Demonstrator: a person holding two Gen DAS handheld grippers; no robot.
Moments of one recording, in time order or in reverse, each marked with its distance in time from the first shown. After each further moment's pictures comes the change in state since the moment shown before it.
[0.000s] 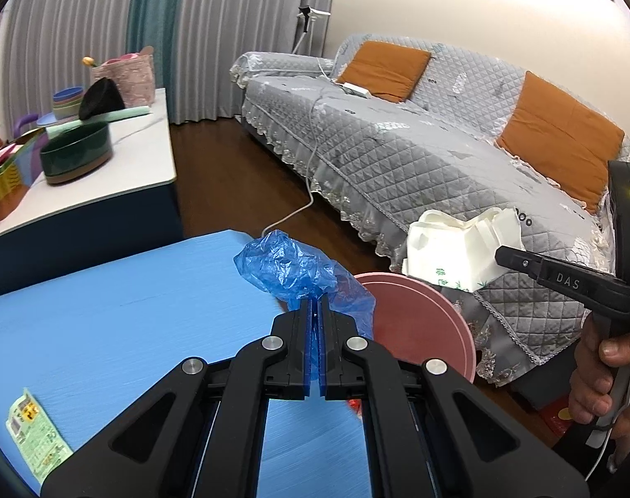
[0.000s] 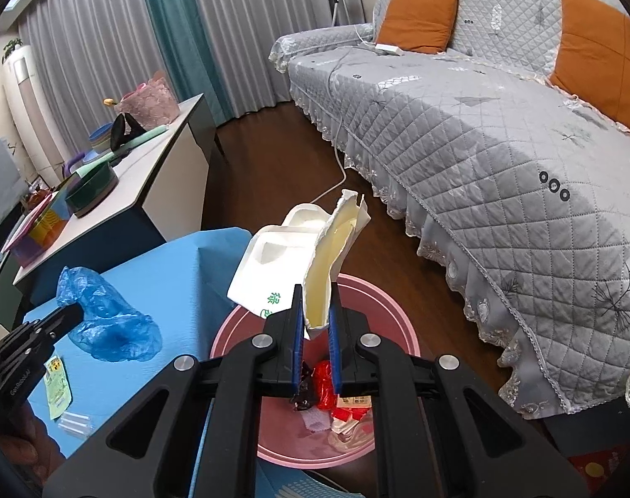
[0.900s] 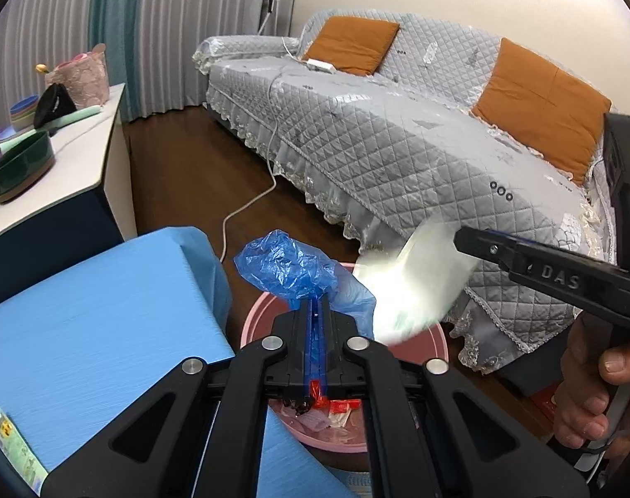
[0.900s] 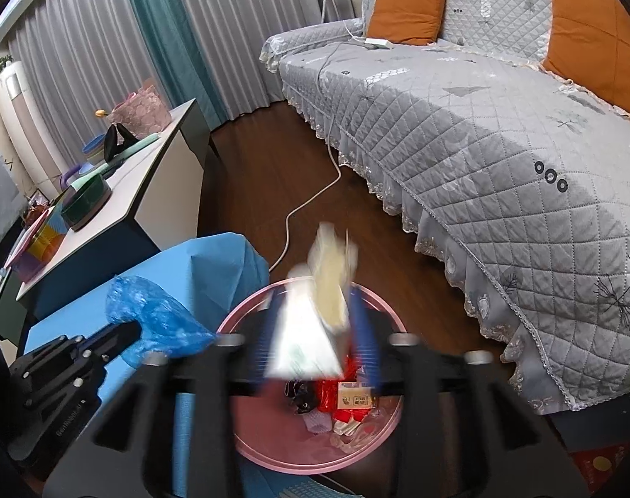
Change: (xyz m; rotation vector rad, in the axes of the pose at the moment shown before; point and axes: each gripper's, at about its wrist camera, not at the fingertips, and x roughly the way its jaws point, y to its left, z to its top) left arm 0.043 -0.048 0.007 0.071 0.088 -0.065; right arm 0.005 -0.015 0.007 0.047 0.000 -0.005
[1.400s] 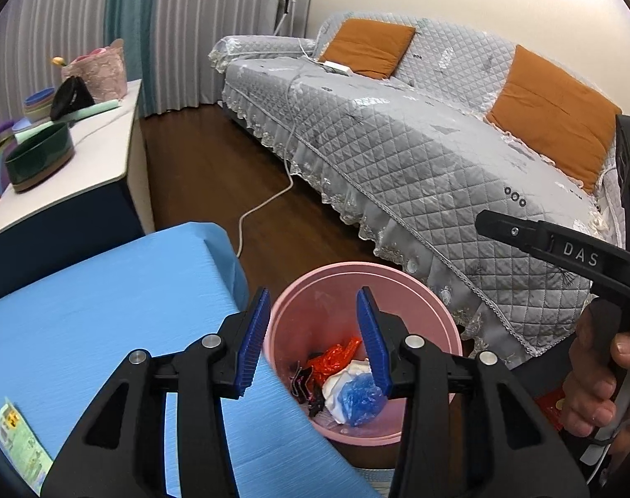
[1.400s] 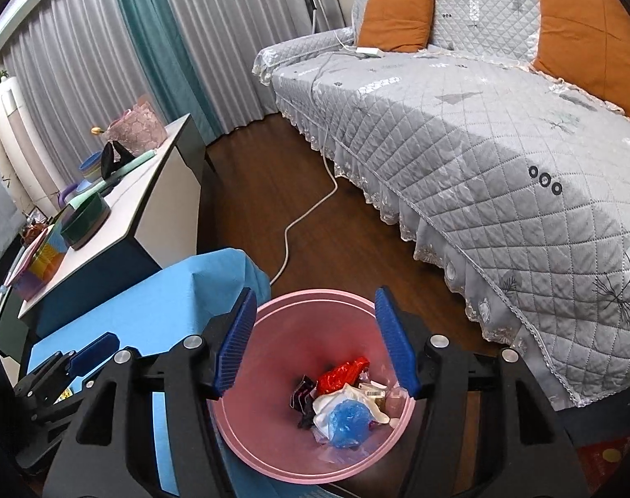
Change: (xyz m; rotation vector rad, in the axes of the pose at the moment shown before) left arm -0.017 0.021 -0.006 -0.038 -0.023 0.043; right arm -0.005 0.004 0.005 0.032 -0.039 0.011
